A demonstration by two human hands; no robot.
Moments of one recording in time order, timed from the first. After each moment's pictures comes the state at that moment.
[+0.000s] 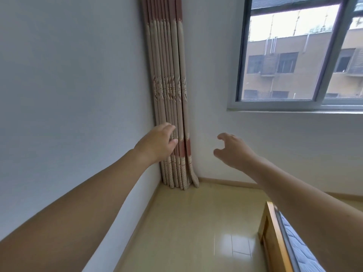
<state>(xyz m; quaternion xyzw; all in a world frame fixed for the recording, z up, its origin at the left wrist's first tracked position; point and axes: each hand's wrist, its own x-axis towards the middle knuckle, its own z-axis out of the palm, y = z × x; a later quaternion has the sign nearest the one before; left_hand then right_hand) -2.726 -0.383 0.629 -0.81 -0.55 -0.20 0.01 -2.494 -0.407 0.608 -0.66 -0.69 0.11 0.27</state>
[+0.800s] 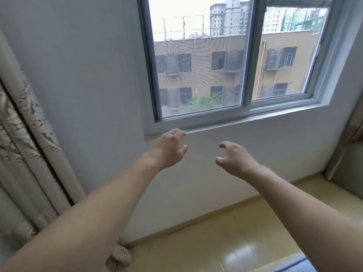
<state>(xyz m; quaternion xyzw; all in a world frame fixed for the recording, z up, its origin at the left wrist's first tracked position) -2.282 0.299 0.591 -0.94 -0.30 -0.17 -0.08 -2.113 0.164 0.561 -0.84 -0.47 0.07 0.26</state>
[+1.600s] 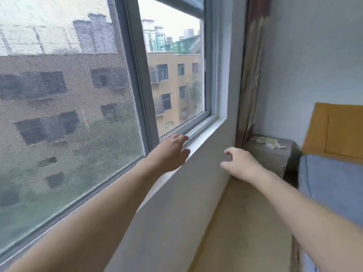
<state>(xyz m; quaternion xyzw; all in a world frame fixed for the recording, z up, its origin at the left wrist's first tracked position) -1.582 0.549 0.603 -0.98 0.05 -0.14 -0.11 -1.535 0.333 0.567 -0.94 -0.12 -0.01 0.31</state>
